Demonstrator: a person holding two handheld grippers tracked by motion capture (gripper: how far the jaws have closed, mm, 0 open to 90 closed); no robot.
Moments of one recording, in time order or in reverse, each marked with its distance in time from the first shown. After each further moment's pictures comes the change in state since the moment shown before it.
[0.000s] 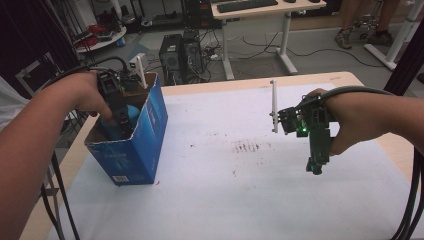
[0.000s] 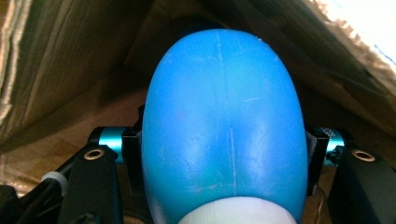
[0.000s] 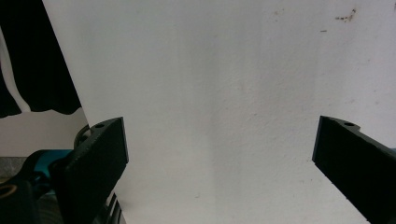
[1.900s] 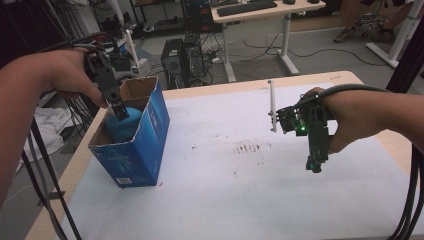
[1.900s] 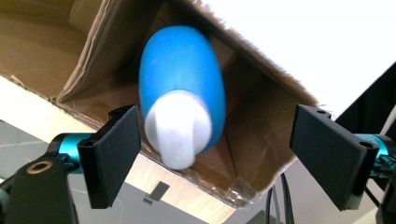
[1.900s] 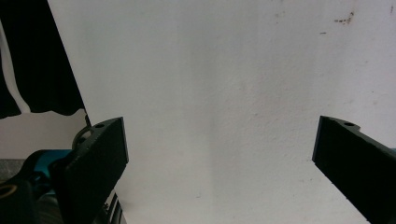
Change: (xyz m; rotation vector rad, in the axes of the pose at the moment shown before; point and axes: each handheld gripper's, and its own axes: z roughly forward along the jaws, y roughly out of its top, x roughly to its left) left arm -0.022 -0.004 -0.069 -0.033 0.016 0.033; right arm 0.003 -0.002 -0.003 -0.013 -0.010 -0.015
